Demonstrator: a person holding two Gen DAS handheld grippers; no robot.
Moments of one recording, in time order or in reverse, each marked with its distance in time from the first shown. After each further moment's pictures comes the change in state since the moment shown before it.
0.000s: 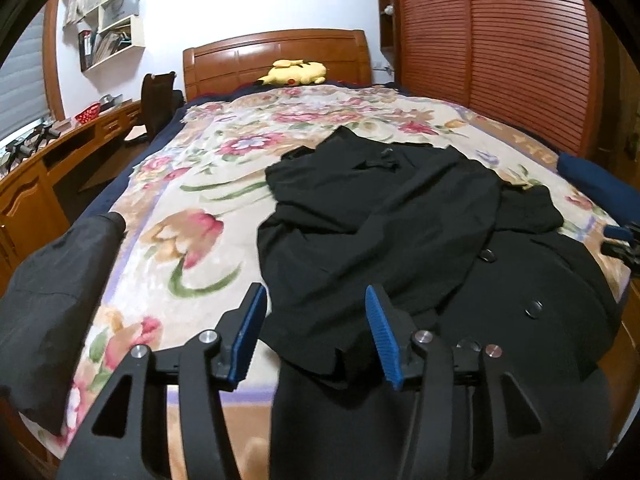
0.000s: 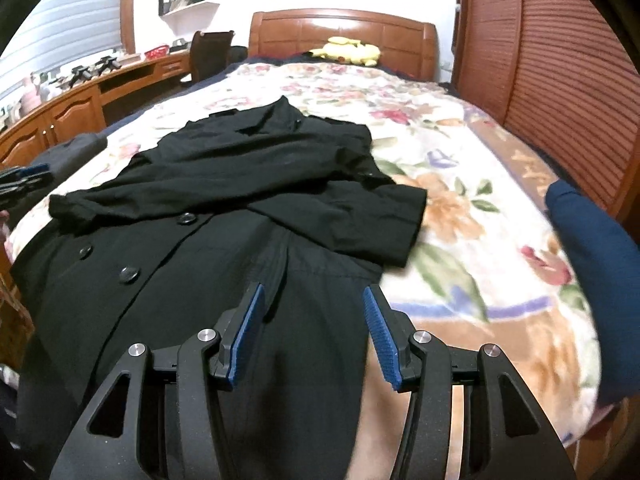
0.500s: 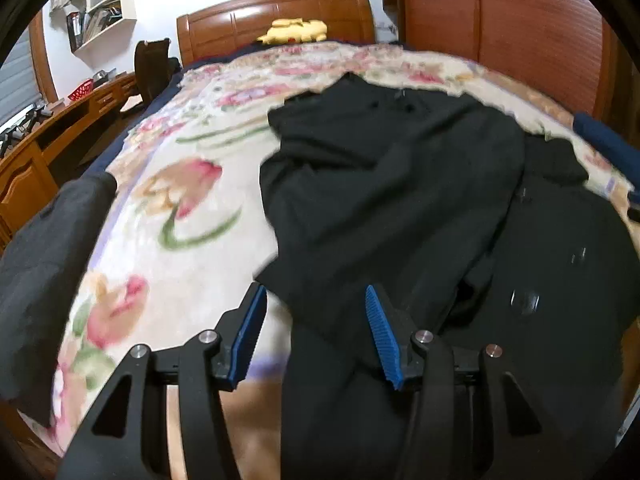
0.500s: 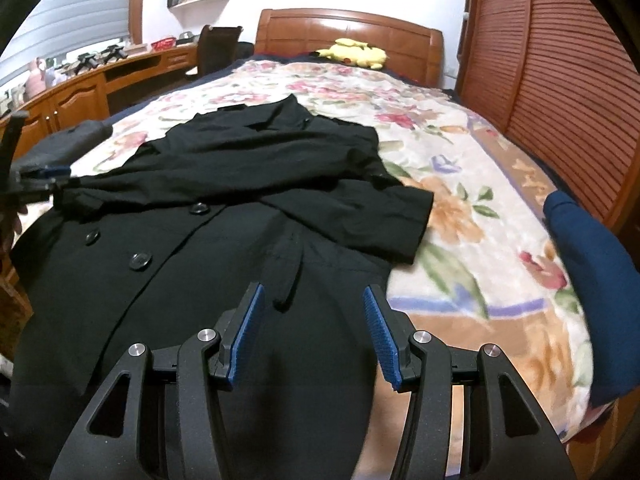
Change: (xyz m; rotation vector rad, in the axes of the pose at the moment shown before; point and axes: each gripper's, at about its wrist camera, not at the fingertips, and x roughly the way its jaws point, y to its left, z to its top) left arm 0.043 0.007 -0.042 0.037 0.171 0.021; right arm 0.008 0.014 -0.008 -0.023 0.018 -0.006
